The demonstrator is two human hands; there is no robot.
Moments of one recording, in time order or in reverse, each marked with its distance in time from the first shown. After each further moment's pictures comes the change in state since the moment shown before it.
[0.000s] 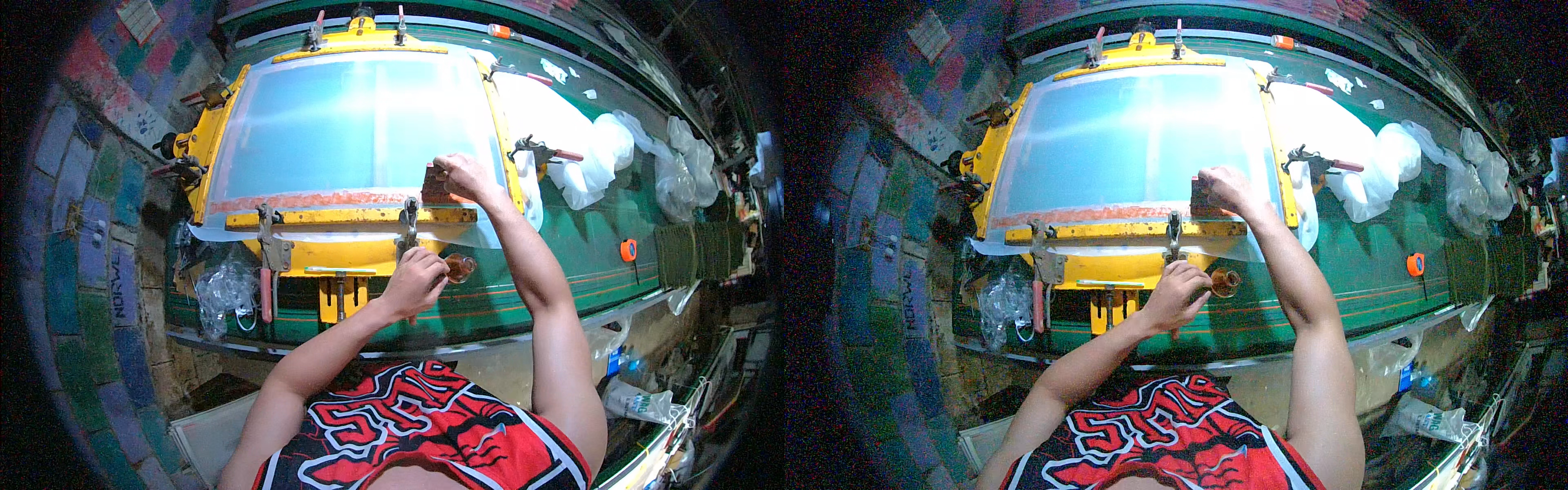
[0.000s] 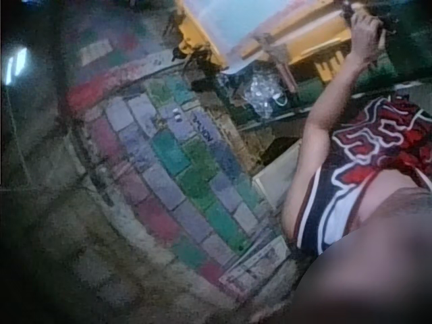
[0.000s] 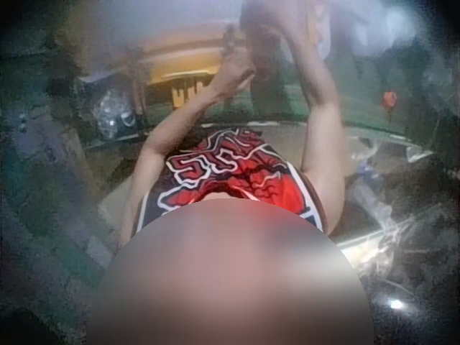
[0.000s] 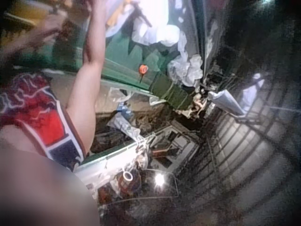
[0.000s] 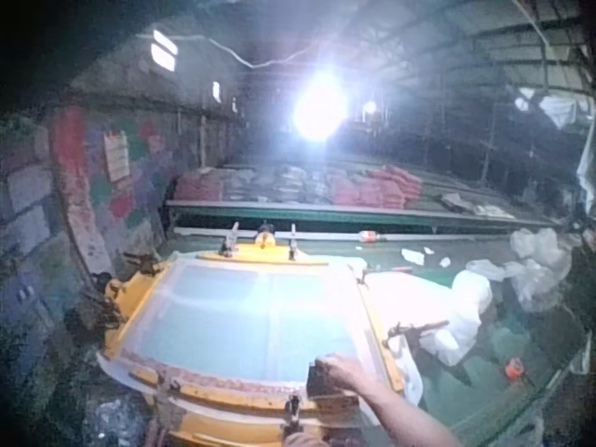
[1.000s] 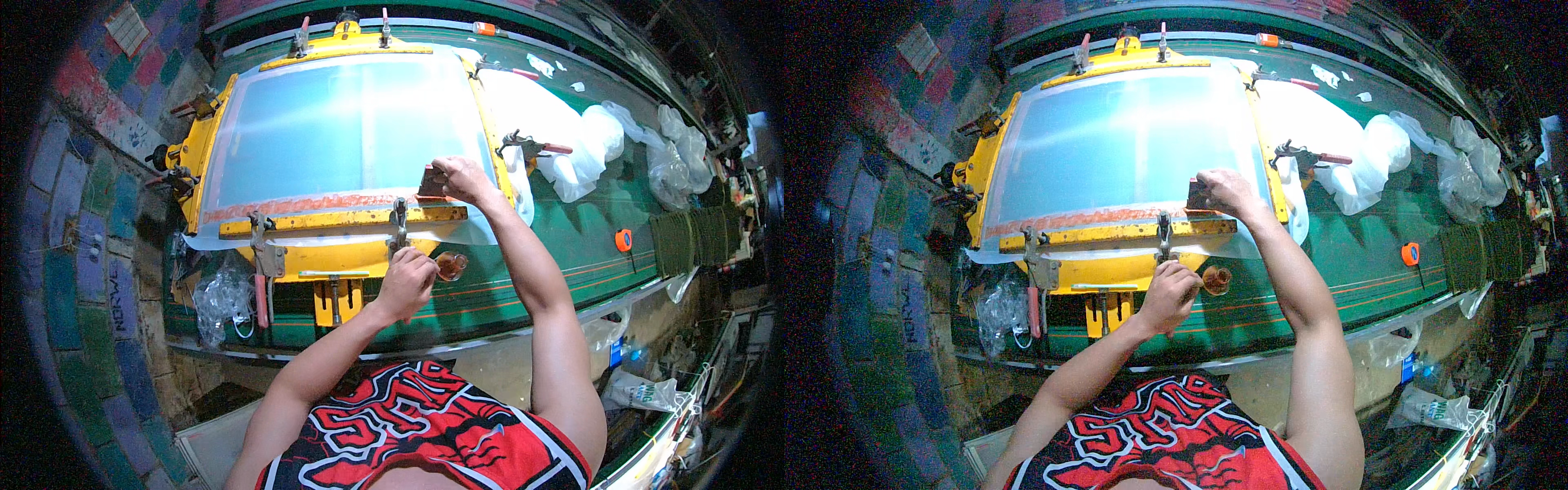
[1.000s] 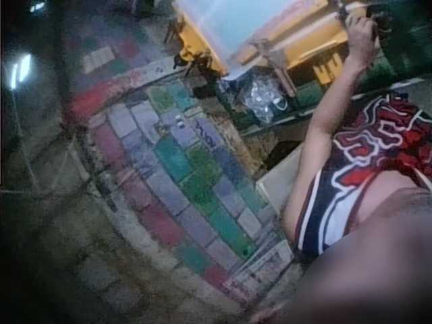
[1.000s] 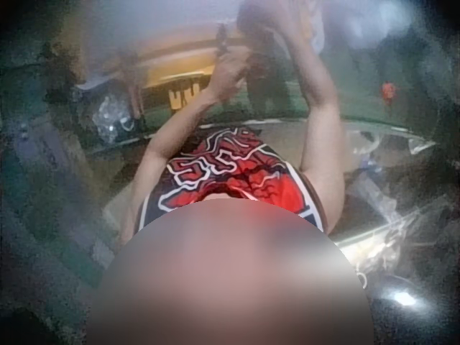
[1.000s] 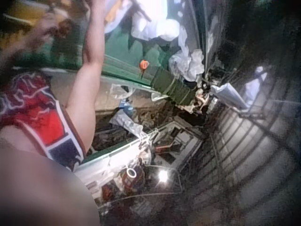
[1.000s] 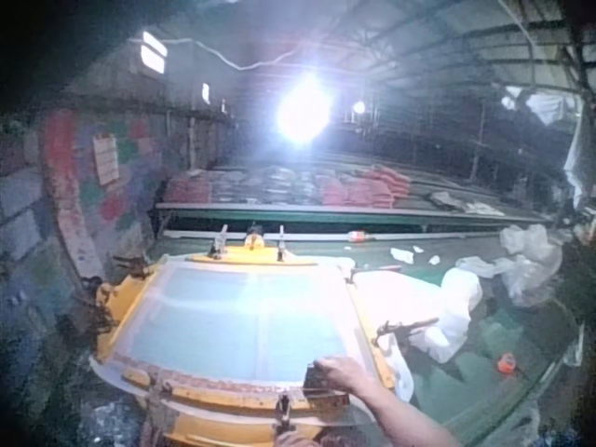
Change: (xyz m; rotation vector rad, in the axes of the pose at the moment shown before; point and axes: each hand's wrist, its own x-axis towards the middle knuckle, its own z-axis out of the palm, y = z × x) left_hand -0.001 0.000 0.006 0.048 0.030 -0.027; right_hand -0.024 0.009 -0.002 0.004 0.052 0.029
